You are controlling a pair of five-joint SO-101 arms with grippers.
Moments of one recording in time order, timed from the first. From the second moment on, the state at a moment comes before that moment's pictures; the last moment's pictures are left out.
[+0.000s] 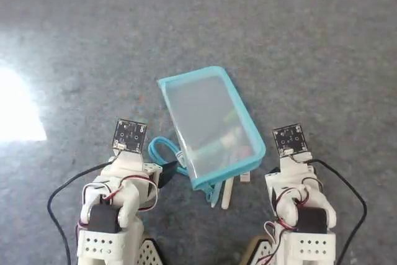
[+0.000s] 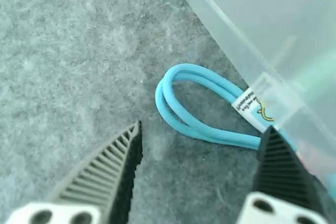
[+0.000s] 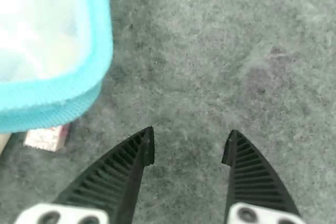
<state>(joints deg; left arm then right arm) -0.6 -103.1 96.9 71.0 0.0 -1.3 -102.9 95.2 72.1 14.8</state>
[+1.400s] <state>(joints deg) -0.6 -103.1 96.9 71.0 0.0 -9.2 -102.9 95.2 72.1 14.7</state>
